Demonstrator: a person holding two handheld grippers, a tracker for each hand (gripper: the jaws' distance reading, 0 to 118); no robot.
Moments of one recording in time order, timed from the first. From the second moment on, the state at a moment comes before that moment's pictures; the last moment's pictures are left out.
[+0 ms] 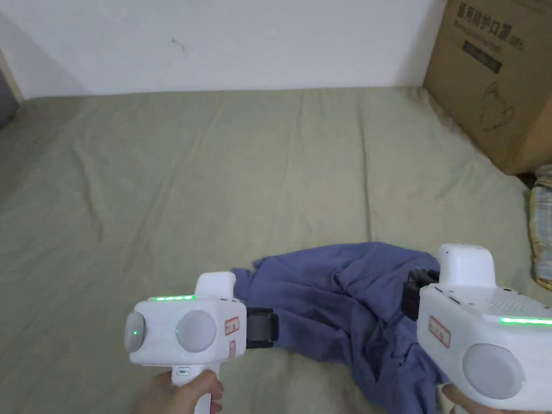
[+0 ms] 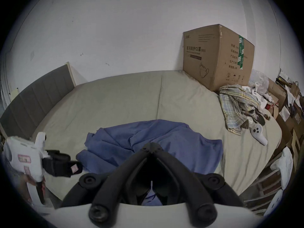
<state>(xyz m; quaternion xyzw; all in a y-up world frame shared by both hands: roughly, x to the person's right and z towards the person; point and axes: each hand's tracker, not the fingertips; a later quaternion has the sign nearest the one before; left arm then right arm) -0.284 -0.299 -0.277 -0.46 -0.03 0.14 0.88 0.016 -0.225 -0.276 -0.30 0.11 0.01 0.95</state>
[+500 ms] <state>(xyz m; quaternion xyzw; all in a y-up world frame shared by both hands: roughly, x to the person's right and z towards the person) -0.261 -0.309 -0.289 -0.48 -0.03 0.11 0.87 0.019 -0.234 -0.348 -0.33 0.13 0.00 0.93</state>
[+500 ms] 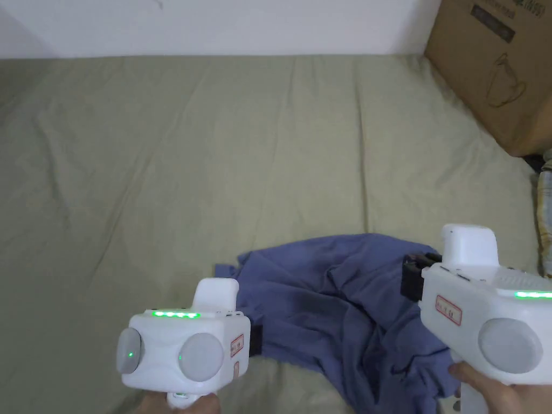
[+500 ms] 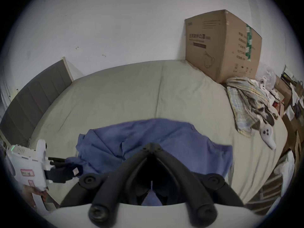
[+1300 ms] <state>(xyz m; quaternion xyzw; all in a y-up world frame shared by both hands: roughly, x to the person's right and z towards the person) -0.256 -0.293 -0.280 -0.48 -0.04 0.09 0.87 -0.067 -0.325 -0.509 -0.51 0.21 0.13 0.82</state>
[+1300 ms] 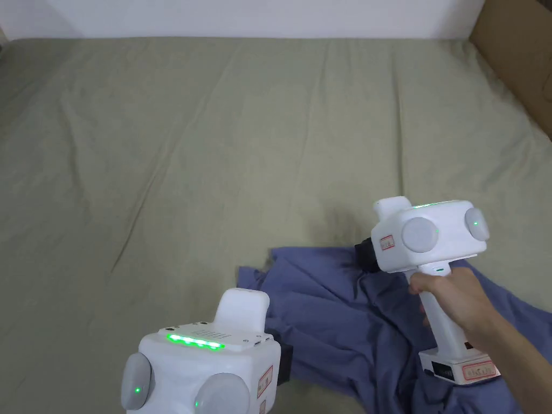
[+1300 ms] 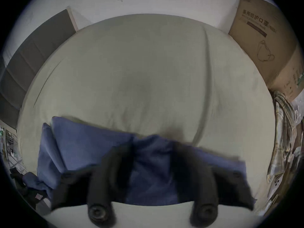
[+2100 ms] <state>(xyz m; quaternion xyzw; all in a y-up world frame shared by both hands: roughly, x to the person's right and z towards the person) -0.391 -0.097 -0.275 -0.31 0.11 0.05 0.94 0.063 -0.046 -0.474 -0.35 0.07 0.02 0.93</state>
